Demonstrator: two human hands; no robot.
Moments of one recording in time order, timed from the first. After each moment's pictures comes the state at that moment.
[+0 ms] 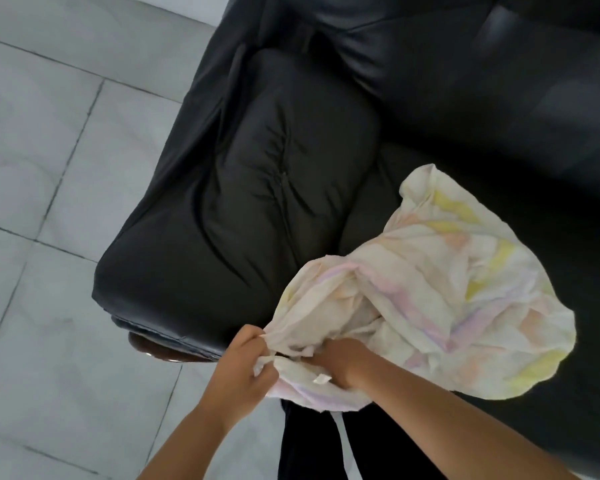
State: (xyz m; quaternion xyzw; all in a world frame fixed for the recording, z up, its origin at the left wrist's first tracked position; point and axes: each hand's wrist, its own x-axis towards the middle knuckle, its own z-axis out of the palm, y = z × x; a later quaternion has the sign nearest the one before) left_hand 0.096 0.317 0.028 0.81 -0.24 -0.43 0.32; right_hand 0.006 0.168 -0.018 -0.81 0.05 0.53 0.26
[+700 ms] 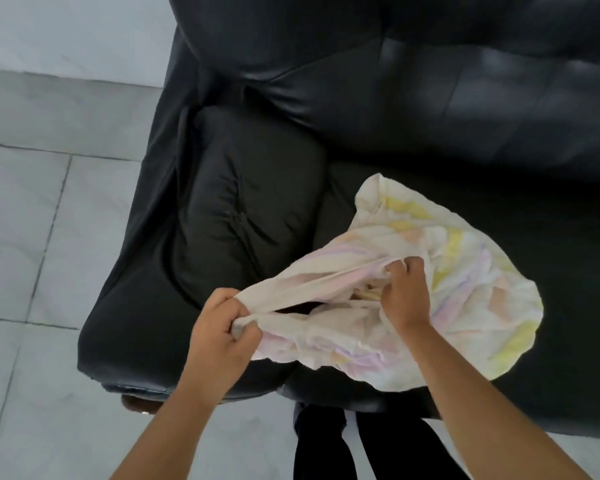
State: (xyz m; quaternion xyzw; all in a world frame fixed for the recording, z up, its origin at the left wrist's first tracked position) left_hand 0.144 0.239 0.090 0.83 -0.31 -0.30 0.36; right_hand -0.018 0.059 0.009 -0.74 0.59 0.05 0.31
